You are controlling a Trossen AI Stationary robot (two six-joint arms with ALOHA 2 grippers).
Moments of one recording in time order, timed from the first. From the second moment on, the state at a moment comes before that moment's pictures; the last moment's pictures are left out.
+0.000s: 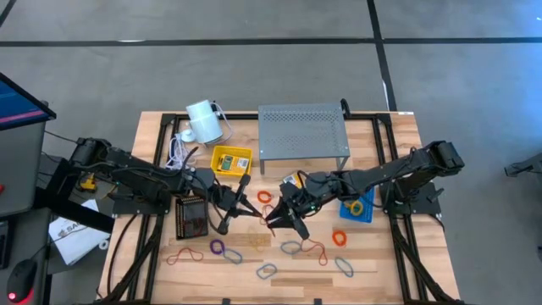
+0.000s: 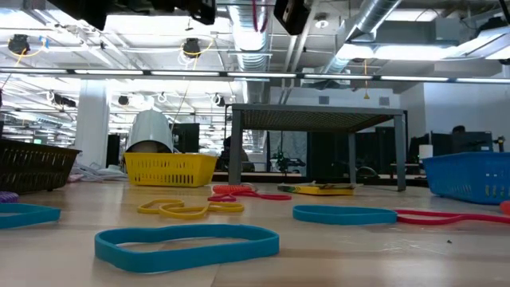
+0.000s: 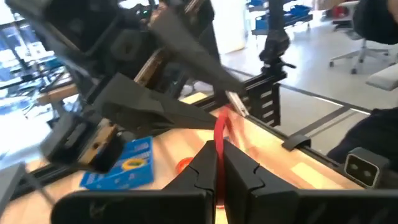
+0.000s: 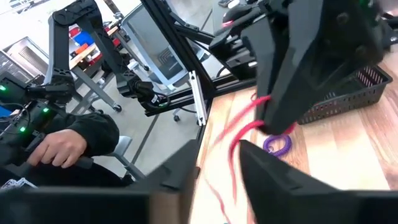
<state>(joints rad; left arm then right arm) -0.18 1.31 0.64 0.59 0.20 0.28 0.22 1.58 1.07 0.25 -0.21 0.50</state>
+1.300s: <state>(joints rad) -0.43 0.58 0.64 -0.69 -0.21 -0.53 0.40 1.14 1.07 -0.62 0.62 0.64</state>
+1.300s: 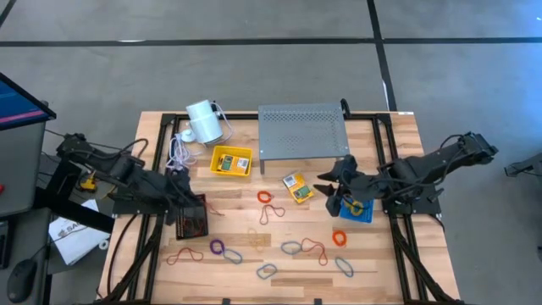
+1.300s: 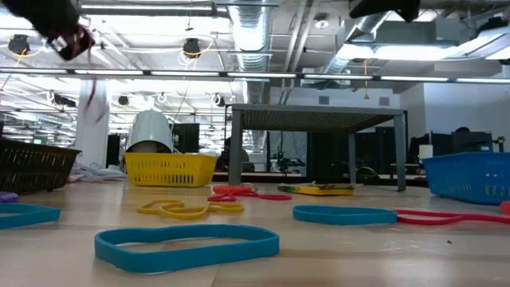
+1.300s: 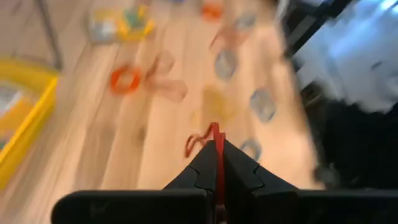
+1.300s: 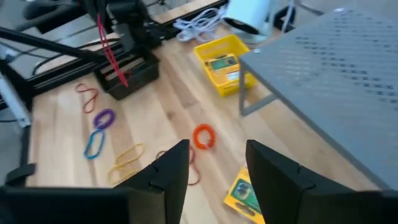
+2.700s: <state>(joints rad) -0.43 0.72 0.75 -1.12 -0.06 -0.70 0.47 1.20 1.07 -0.73 0.66 0.76</state>
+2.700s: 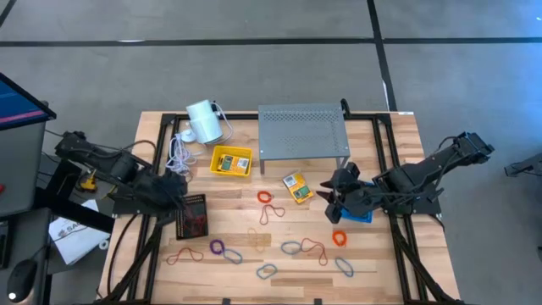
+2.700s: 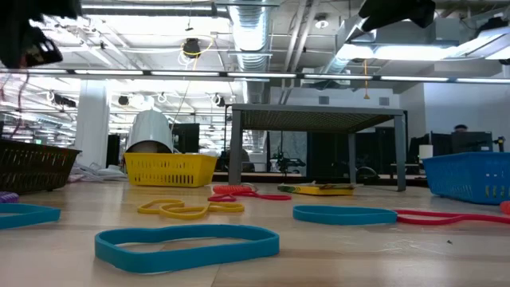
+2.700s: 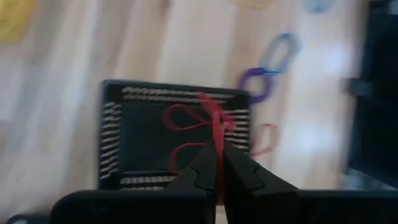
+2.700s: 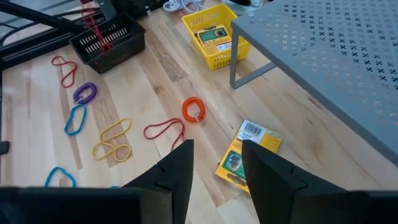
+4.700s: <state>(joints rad) -0.85 1.24 0.74 -0.54 0.03 -0.27 0.58 1.20 1.07 -0.72 0.79 1.03</state>
